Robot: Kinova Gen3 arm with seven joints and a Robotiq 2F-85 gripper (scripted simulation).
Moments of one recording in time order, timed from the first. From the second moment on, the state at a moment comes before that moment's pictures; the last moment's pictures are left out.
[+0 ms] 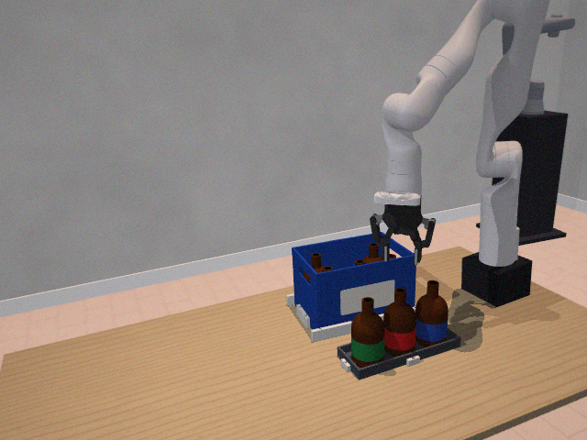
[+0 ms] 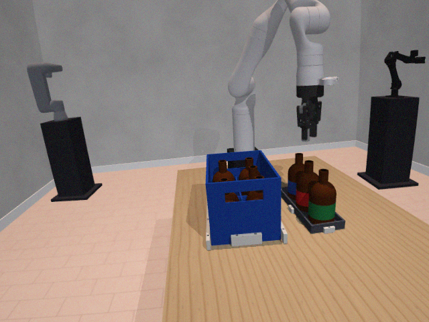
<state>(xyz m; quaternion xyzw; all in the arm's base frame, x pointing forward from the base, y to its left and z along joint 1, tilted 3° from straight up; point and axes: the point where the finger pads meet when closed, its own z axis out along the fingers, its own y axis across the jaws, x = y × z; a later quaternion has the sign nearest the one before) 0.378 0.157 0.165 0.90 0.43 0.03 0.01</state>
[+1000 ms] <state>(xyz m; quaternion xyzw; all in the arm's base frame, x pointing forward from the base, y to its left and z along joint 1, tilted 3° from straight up) 0.379 0.159 0.157 0.90 0.43 0.03 0.01</state>
